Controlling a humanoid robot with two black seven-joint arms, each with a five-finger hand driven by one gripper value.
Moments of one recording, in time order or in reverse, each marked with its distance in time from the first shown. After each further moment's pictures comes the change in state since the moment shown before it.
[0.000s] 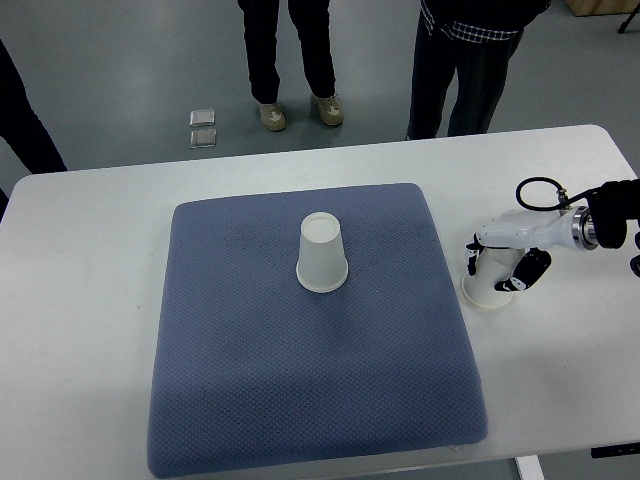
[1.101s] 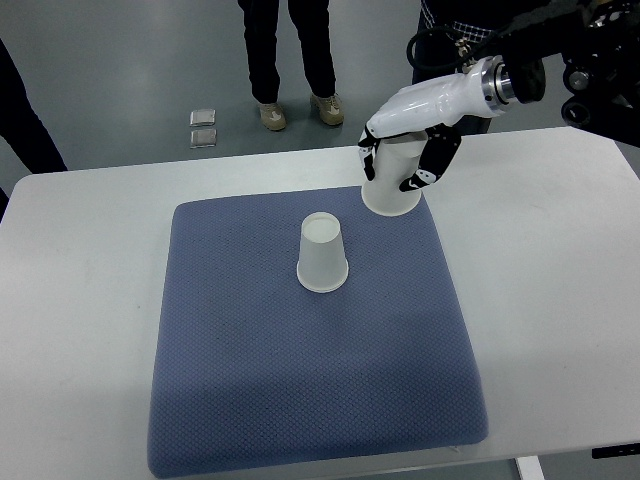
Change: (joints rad) left arm 0.000 0.000 0.000 0.000 0.000 0.000 0.000; right arm 0.517 0.184 0.013 0.080 0.136 0.304 0.010
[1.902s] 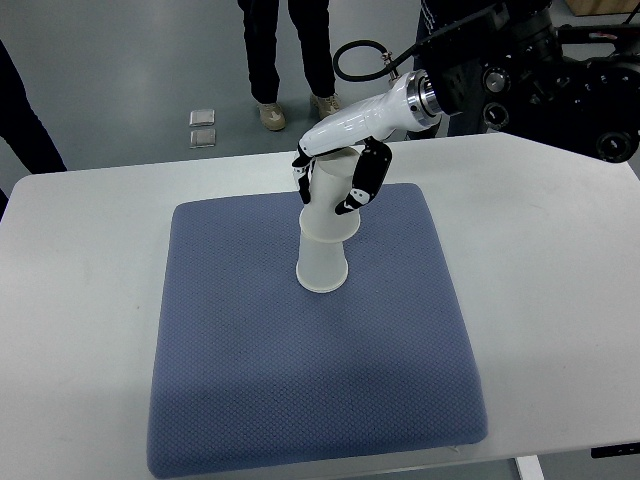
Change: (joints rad) left arm 0.000 0.000 0.000 0.000 0.000 0.000 0.000; right arm -0.021 0.196 0.002 -0.132 0.141 0.043 -0.003
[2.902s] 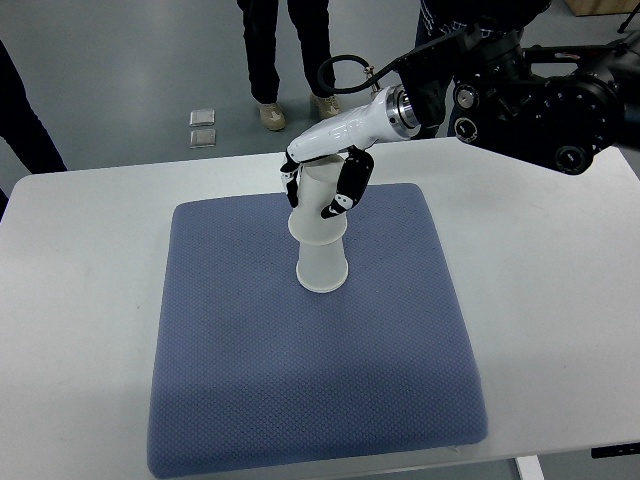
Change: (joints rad) left arm 0.000 0.000 0.000 0.000 0.000 0.000 0.000; right arm -0.041 0.080 -0.002 -0.100 -0.006 -0.026 0.000
